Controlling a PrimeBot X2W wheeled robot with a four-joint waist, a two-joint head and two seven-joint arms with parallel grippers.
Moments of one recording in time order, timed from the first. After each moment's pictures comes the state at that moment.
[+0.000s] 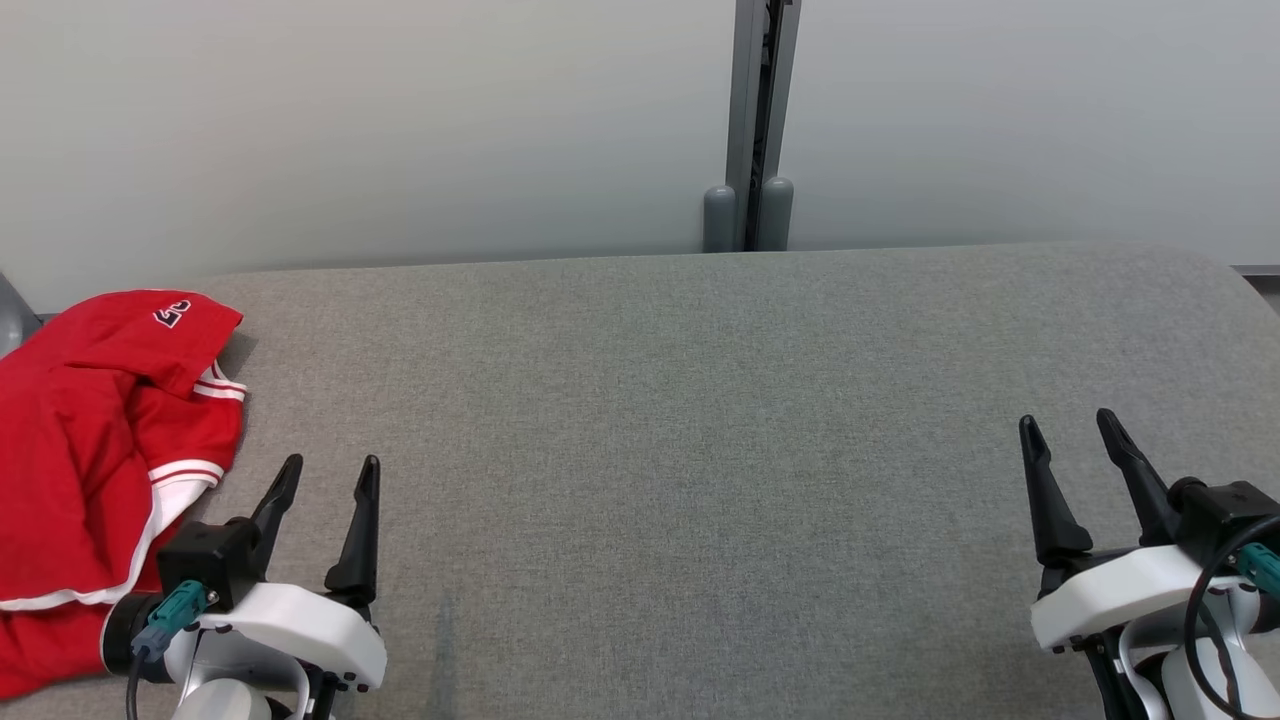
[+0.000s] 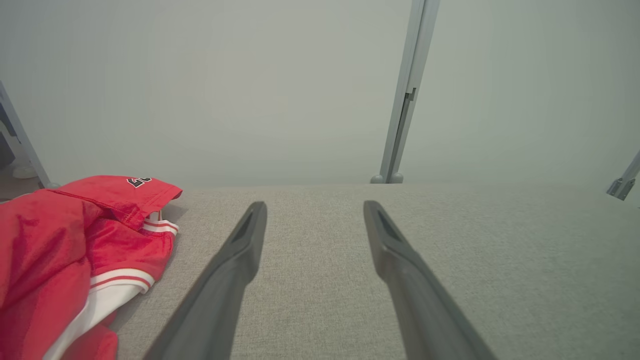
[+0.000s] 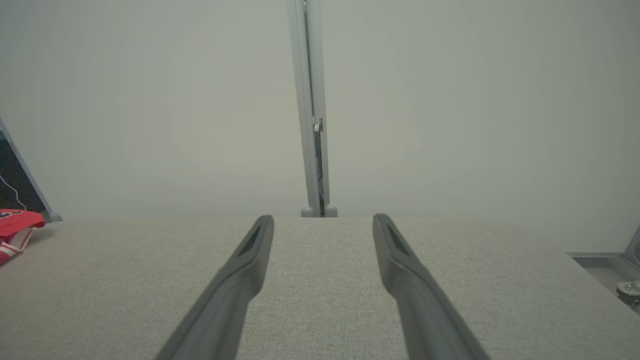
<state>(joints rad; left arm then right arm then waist) -0.14 0.24 -0.23 0.30 -0.42 0.04 -0.18 -0.17 -0.13 0.04 0.31 0.23 0.13 -0.20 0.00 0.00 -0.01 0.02</state>
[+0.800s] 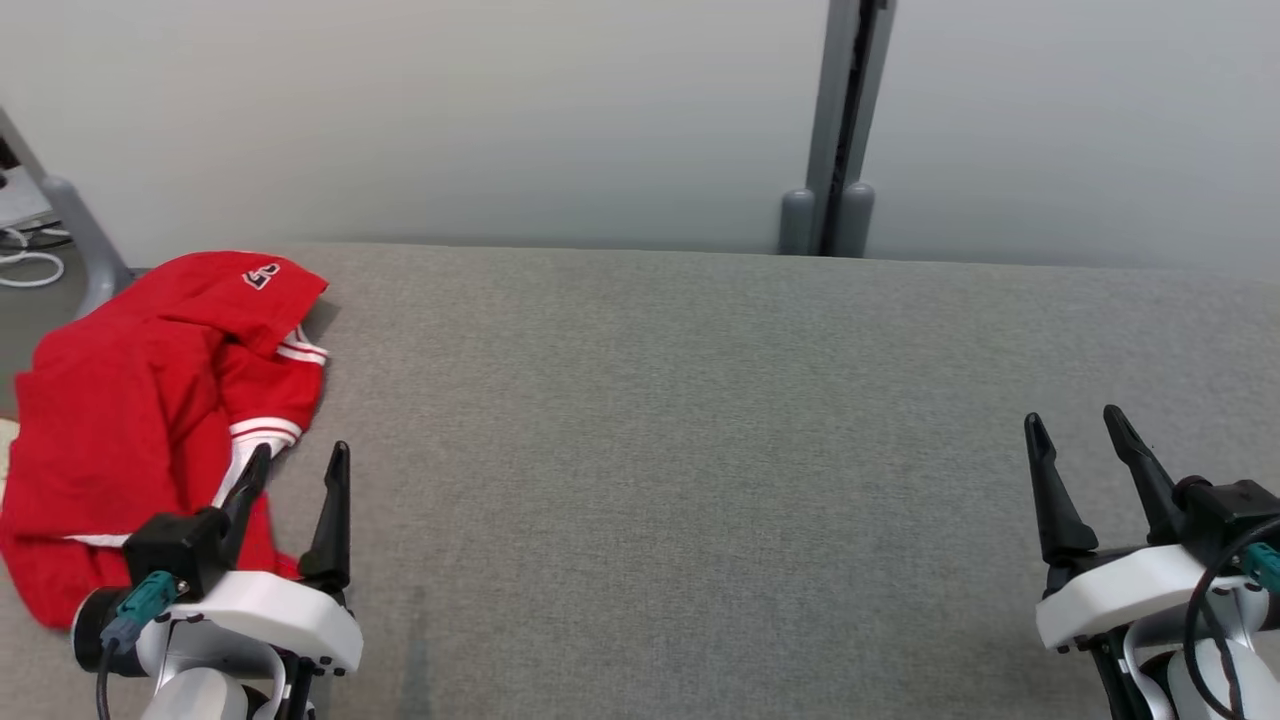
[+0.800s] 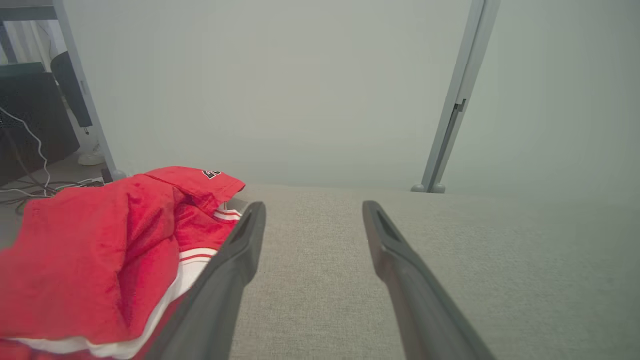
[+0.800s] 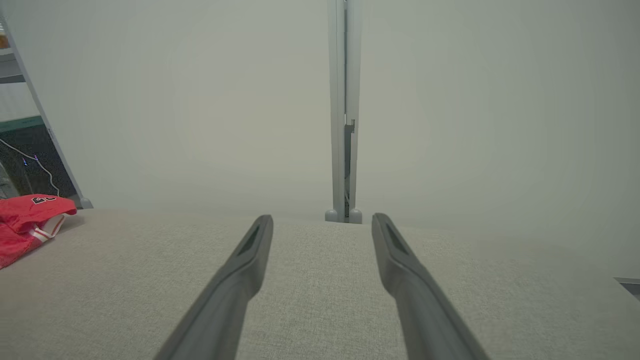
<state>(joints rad) -0.15 0.26 -0.21 0.31 -0.44 0.06 -0.19 -0.16 -0.13 0.02 0.29 0.21 0.13 -0.19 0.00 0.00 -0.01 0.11</state>
